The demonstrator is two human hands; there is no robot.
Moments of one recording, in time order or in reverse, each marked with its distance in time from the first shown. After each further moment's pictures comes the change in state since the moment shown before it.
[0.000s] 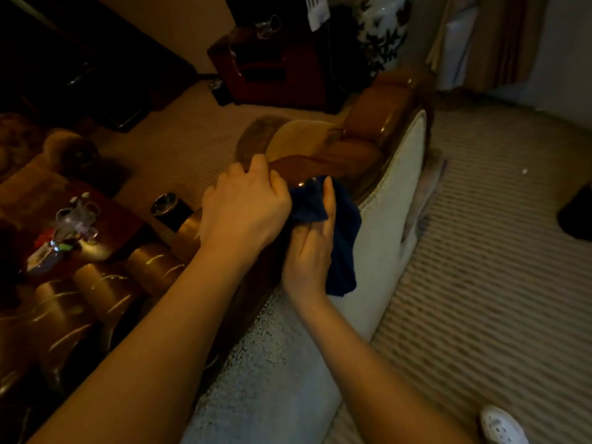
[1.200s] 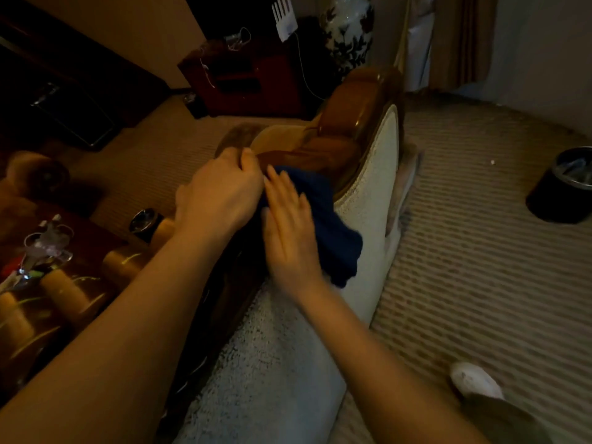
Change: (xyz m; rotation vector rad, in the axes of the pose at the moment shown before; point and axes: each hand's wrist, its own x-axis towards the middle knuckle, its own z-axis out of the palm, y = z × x) left_hand 0.014 -0.002 0.003 -0.096 -0.022 -0.044; right_hand 0.004 -0.014 -0.016 -0.112 -0.268 -0.261
